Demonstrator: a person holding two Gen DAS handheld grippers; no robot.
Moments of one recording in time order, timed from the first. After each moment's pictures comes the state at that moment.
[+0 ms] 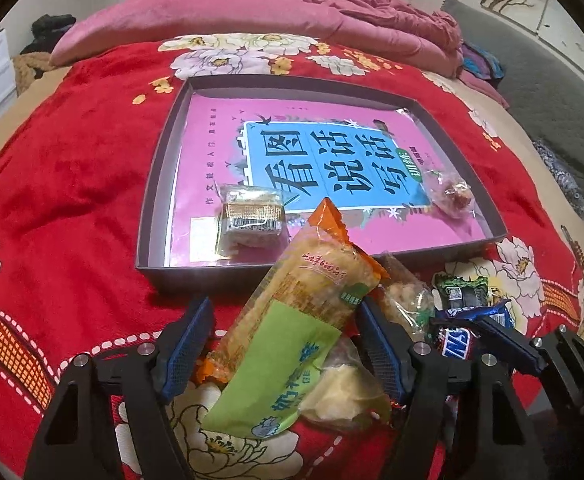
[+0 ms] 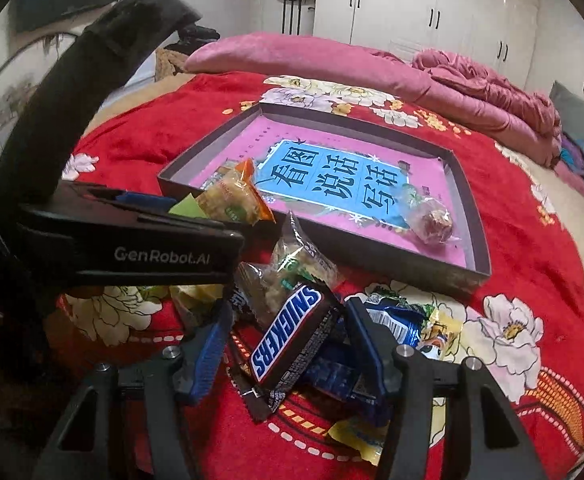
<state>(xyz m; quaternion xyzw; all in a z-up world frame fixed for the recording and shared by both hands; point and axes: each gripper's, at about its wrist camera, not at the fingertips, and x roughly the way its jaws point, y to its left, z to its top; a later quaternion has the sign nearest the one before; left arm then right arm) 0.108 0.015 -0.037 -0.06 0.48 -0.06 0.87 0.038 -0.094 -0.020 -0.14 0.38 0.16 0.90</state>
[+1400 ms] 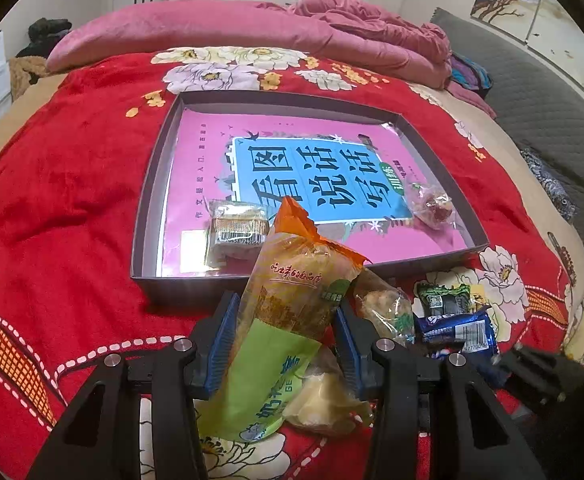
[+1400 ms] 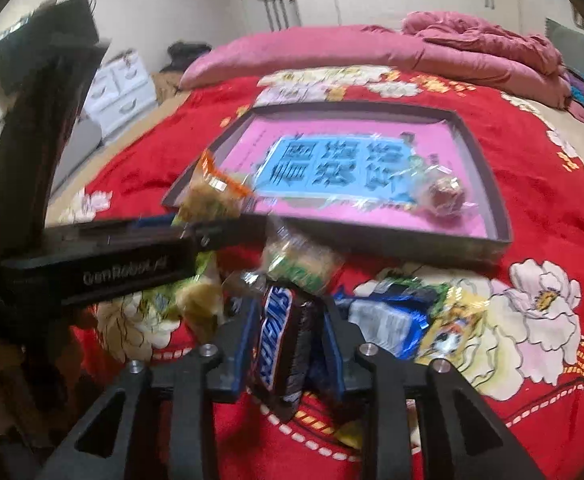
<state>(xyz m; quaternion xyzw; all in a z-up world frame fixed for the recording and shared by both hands) 0.101 0.014 -0.026 -0.07 0.46 -0.08 0.88 0.052 -0.118 -0.025 -0.02 0.43 0.23 0.87</state>
